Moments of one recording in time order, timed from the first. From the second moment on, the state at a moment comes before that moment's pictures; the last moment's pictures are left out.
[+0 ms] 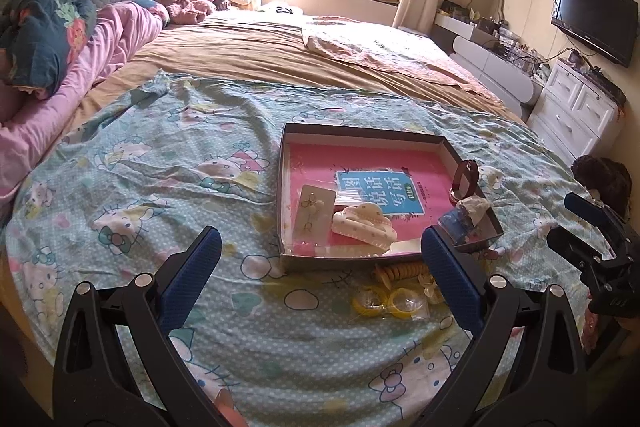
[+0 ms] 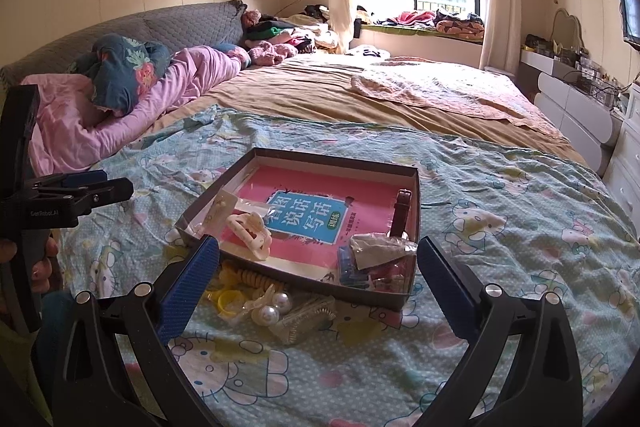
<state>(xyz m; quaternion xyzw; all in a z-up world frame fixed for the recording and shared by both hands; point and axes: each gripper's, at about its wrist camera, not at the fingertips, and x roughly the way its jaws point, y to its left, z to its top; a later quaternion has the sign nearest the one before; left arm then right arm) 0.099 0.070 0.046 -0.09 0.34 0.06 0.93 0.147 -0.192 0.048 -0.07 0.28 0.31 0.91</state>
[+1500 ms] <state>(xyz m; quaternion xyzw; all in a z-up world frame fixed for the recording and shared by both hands) 0.111 0.005 -0.049 -0.03 0.46 -0.01 0.89 0.157 -0.203 -0.050 -0.11 0.39 0.30 0.87</state>
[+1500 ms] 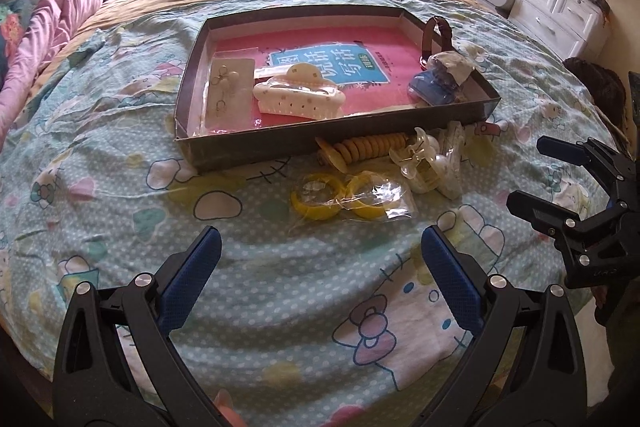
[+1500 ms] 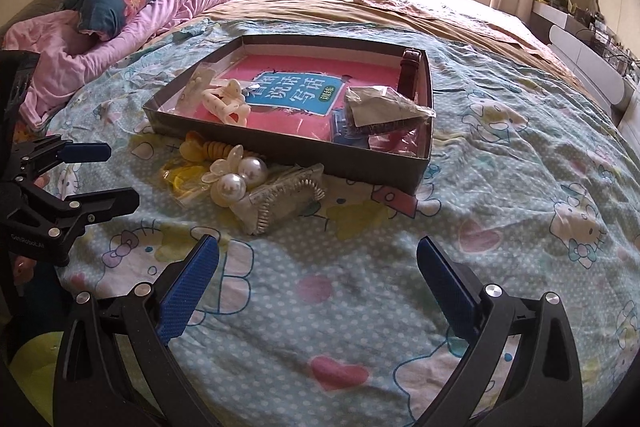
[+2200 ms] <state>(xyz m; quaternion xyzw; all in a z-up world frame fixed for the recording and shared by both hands) 0.138 -0.002 -0.071 -0.07 0.48 -0.05 0.87 0.188 -0.208 -0.055 -0.09 0.39 0.30 0.87</state>
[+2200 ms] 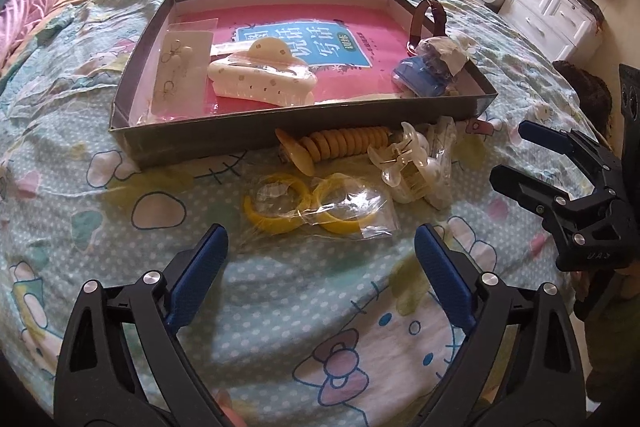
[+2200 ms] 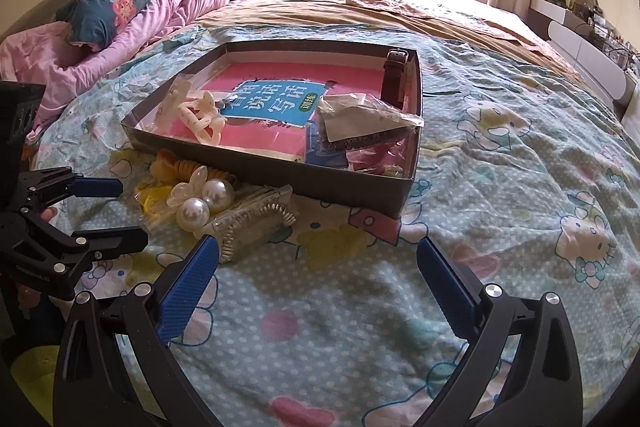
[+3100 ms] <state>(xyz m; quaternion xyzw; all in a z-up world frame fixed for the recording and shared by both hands) 0.135 0.015 -0.071 -0.07 0.47 -0.04 0.88 0.197 -0.150 -0.083 -0.17 0.41 0.37 0.82</state>
